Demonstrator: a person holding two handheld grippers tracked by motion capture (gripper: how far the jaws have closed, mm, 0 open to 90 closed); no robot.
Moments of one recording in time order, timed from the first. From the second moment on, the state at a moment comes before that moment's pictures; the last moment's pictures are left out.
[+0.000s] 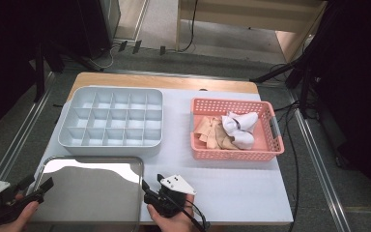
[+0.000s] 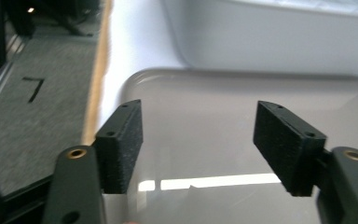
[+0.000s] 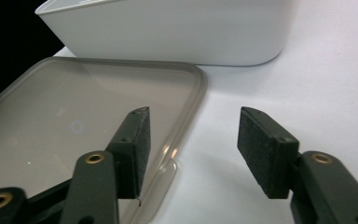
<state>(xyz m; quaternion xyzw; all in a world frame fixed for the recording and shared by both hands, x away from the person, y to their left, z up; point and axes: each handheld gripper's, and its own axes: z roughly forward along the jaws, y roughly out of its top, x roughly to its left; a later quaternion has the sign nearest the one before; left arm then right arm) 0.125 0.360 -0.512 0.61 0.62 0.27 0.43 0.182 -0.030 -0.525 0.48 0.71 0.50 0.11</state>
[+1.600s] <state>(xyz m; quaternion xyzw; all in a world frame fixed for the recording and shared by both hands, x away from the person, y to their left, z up) 0.154 0.292 -0.508 0.62 0.54 0.22 0.52 0.214 -0.126 -0.472 0.50 0.68 0.50 0.20</state>
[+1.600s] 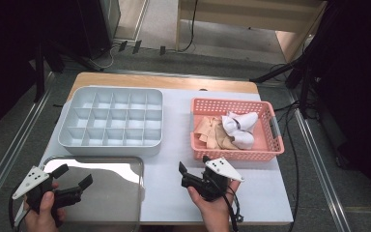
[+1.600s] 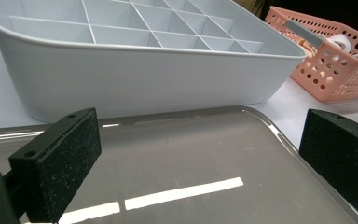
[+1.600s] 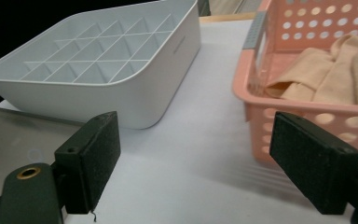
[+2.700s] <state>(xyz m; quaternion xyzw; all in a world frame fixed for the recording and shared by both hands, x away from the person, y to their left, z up) 0.158 0.300 -0.511 0.62 0.55 0.20 0.52 0.262 -0.232 -0.425 0.60 0.59 0.46 0.29</state>
